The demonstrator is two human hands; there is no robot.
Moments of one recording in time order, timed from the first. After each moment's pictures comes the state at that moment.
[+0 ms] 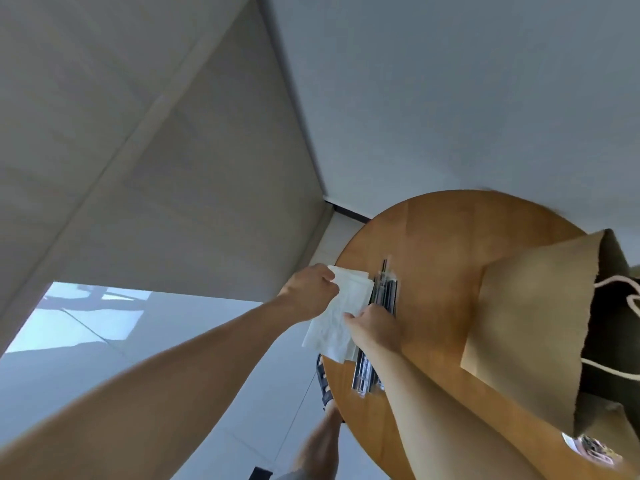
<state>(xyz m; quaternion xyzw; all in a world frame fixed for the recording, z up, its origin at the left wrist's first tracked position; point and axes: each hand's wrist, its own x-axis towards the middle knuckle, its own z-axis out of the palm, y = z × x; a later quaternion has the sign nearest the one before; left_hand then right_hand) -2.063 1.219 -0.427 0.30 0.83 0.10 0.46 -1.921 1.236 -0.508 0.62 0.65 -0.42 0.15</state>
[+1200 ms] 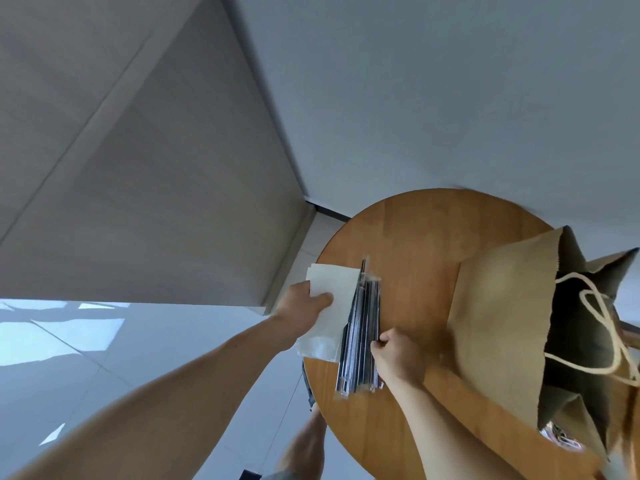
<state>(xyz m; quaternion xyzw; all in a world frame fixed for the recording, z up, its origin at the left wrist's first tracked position) -2.031 1.213 -0.434 0.15 0.80 0.24 0.53 -1.835 1.227 -0.535 0.68 0.62 -0.38 0.11</state>
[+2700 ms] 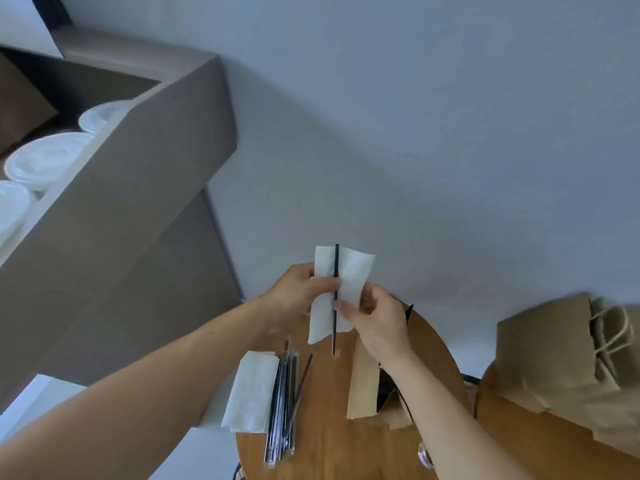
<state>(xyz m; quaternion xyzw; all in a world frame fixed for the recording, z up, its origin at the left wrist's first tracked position) -1.955 1.299 -0.199 0.39 0.60 0.40 0.57 -1.783 1.320 -0.231 0.53 0.62 -0.49 -0.30</state>
